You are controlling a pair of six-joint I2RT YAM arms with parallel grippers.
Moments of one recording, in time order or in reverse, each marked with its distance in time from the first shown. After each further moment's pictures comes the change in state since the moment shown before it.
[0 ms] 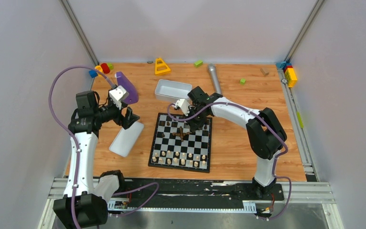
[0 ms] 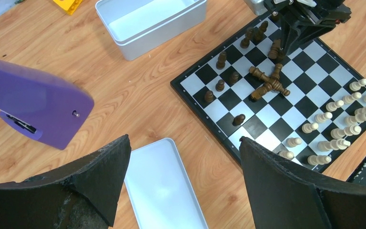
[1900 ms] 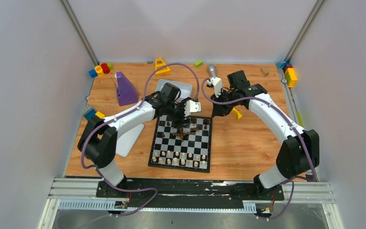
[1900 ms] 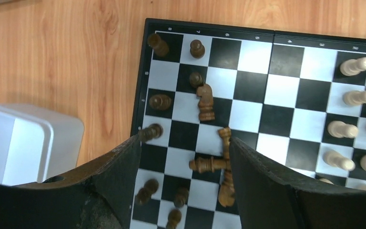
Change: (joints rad) left arm -0.797 0.669 0.219 0.271 -0.279 0.190; right arm -0.299 -0.336 -0.047 -0.112 -0.158 0.032
